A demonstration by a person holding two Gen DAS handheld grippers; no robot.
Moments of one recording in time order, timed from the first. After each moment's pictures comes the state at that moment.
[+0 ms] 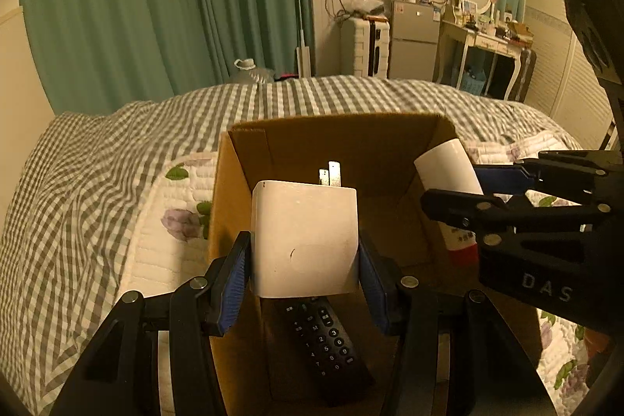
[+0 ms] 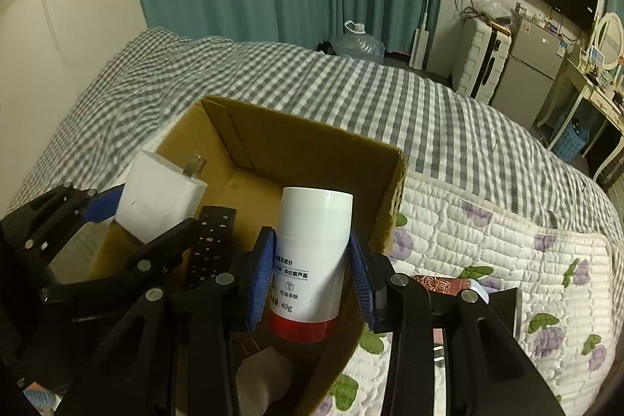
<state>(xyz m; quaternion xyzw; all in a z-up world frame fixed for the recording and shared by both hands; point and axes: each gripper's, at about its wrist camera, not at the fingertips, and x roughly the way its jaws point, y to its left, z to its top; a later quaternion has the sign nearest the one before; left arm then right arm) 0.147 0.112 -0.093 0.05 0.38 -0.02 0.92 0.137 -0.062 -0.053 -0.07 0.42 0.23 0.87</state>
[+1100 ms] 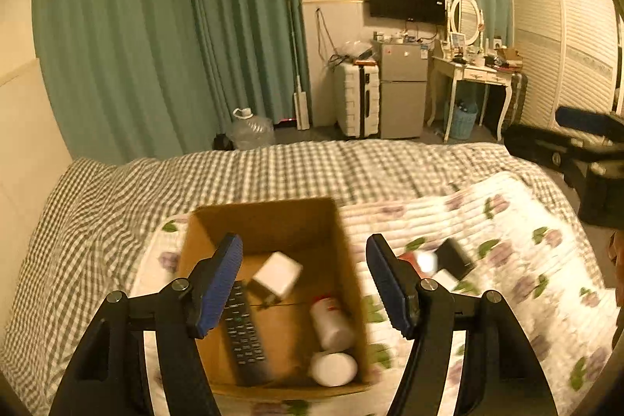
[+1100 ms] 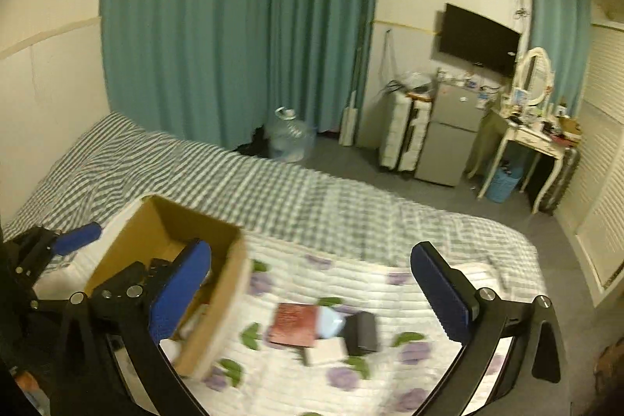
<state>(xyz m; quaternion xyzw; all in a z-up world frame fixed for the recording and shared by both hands) 0.091 0.005 0.004 0.05 0.31 -0.01 0.95 0.069 -0.215 0.068 -0.06 0.27 0.13 0.95</state>
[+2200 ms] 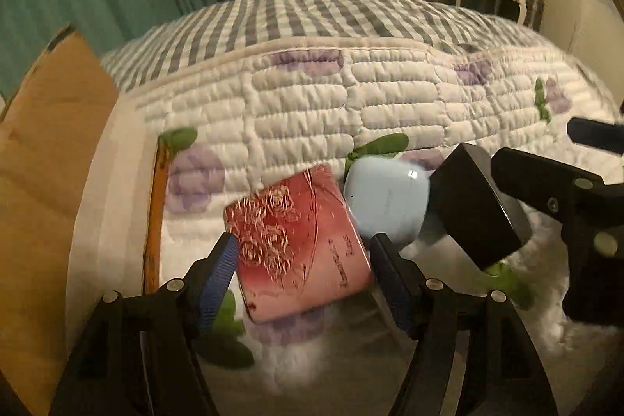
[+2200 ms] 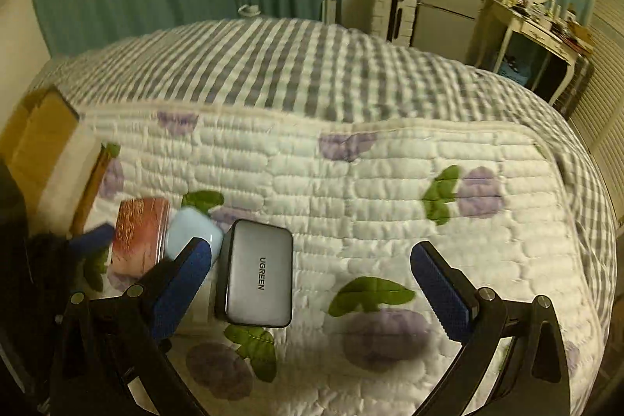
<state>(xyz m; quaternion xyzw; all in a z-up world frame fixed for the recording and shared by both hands) 0.208 -0.114 -0.204 0.10 0.45 0.01 0.89 0.190 -0.304 -0.142 -0.03 0.45 0.12 0.88</state>
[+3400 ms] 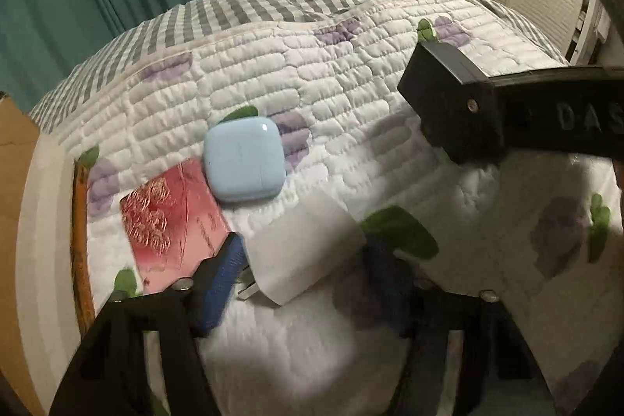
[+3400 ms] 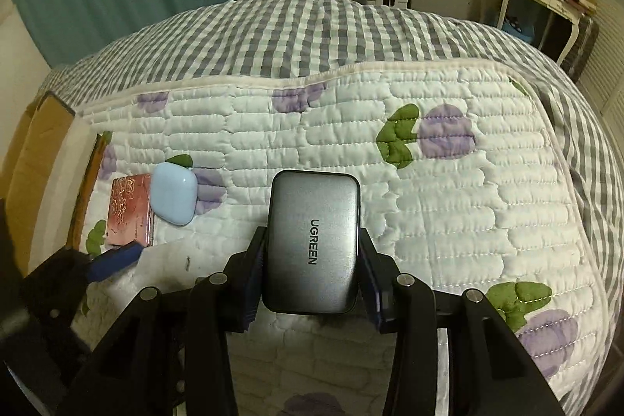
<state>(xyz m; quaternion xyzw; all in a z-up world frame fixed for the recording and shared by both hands) 0.173 -0.175 -0.205 0.14 0.47 -0.11 0.87 0.174 -0.368 -0.149 0.02 0.50 0.13 0.86</state>
